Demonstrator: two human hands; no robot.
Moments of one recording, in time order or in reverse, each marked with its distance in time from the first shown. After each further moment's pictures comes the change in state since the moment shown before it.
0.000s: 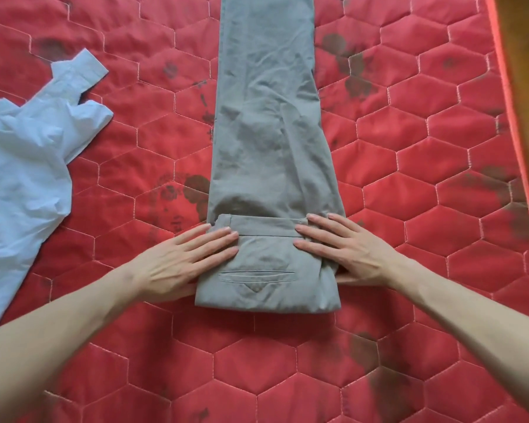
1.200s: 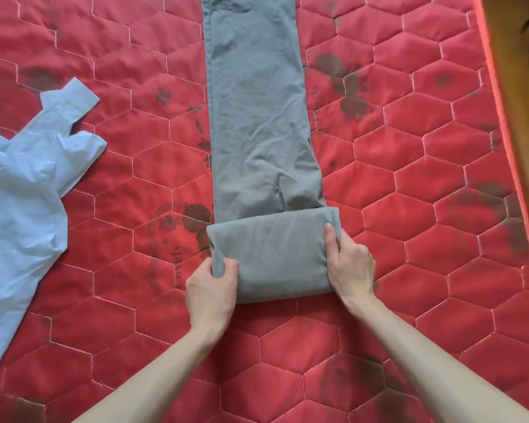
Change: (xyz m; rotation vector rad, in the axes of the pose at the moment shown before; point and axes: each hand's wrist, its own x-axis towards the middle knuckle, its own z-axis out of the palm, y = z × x) left_hand 0.082 0.072 -0.025 -1.027 0.615 -1.482; right_hand 0.062 -0.043 -0.012 0.402 0.447 1.304
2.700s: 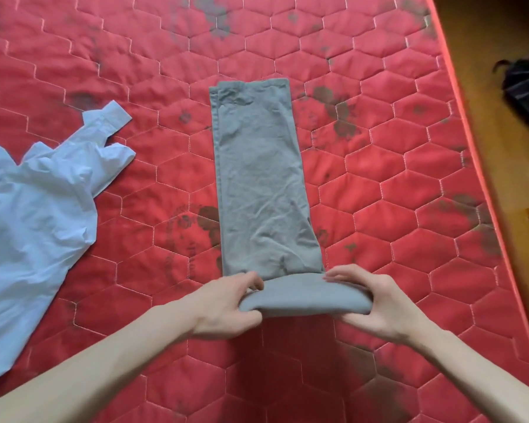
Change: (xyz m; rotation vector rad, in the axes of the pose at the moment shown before) left_hand -0.026 0.038 -0.084 0.611 -0.946 0.532; right_hand -0.059 0.029 -0.112 0.333 -0.546 -0.540
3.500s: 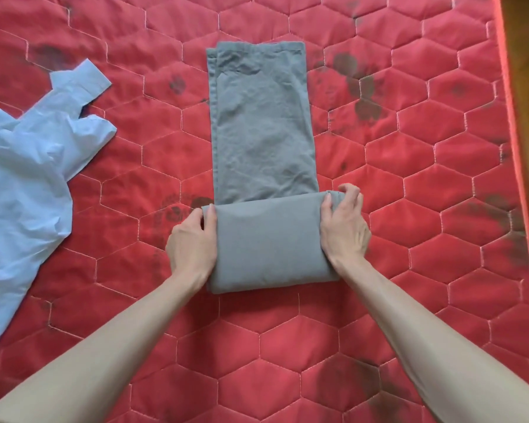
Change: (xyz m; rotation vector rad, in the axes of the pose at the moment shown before) left_hand 0.104 -0.071 -0.011 -0.317 0.983 -0.500; right_hand 0.172 0.032 0.046 -0.401 0.599 0.565
